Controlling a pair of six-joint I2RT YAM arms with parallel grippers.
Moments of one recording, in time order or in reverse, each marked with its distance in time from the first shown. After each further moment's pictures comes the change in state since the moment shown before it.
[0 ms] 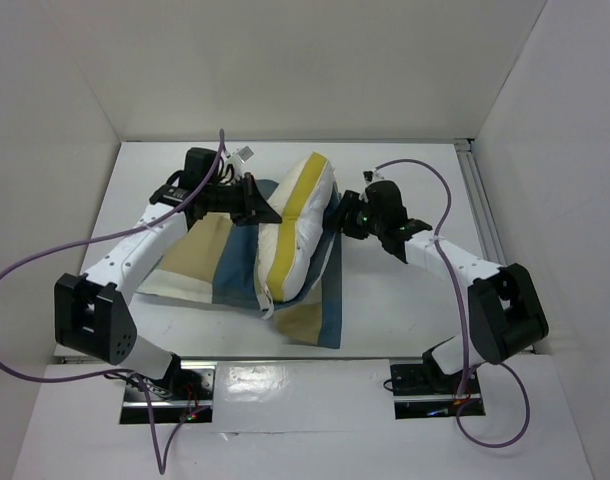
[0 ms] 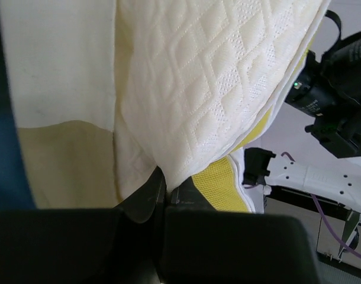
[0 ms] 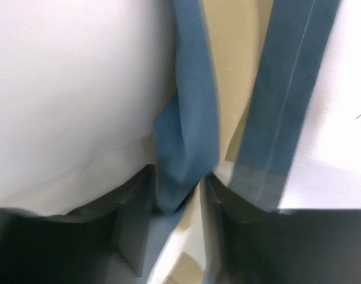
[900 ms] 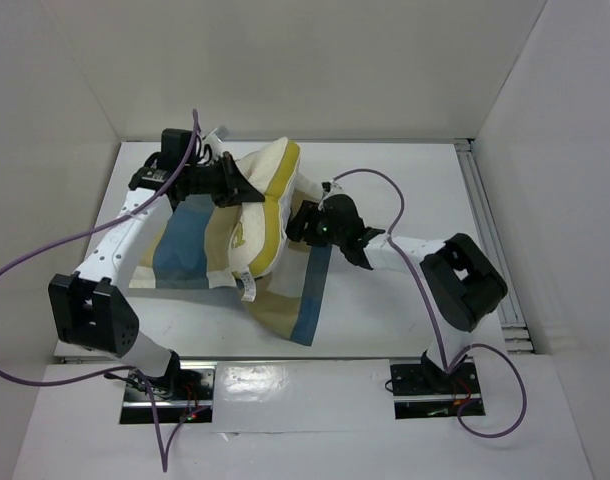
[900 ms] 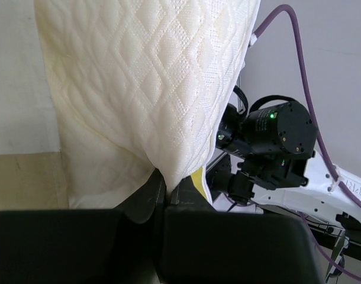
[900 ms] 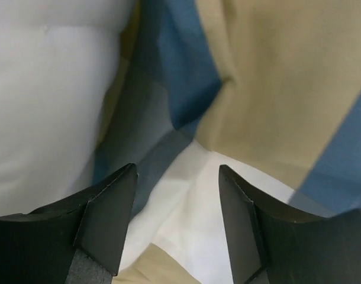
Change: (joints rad) left arm 0.105 0.040 0.164 -0.117 0.004 0.006; right arm 0.204 0.246 0.027 0.305 0.094 0.109
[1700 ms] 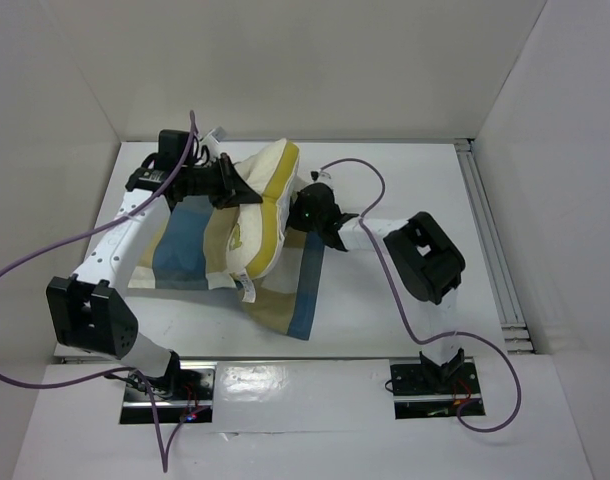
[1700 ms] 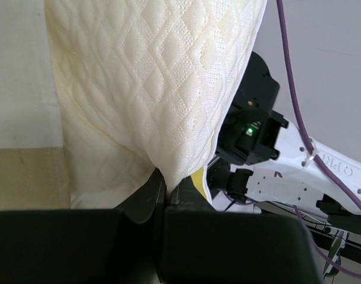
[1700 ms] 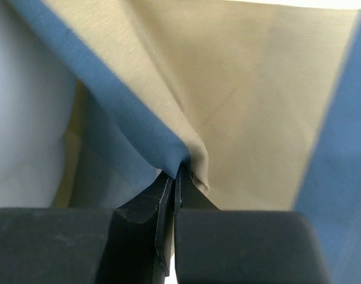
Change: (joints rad) left arm 0.019 -0.014 0.004 -0.032 0.003 0.002; right arm 0.015 0.330 0.316 -0.020 0.191 -0.002
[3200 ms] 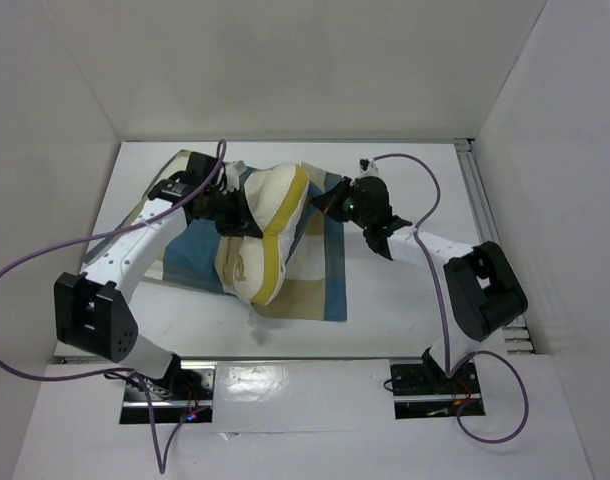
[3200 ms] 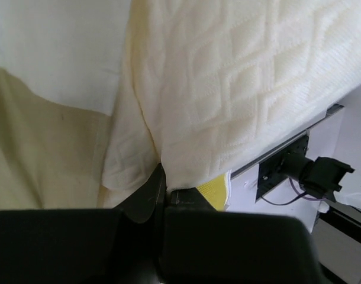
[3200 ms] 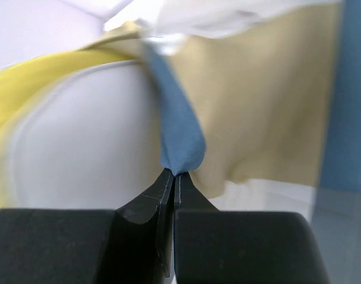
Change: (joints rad) left arm -0.105 -0.025 -0.139 -0.149 -0.250 0.153; right arm -0.179 -0.414 -0.322 0.107 -0.157 0.100
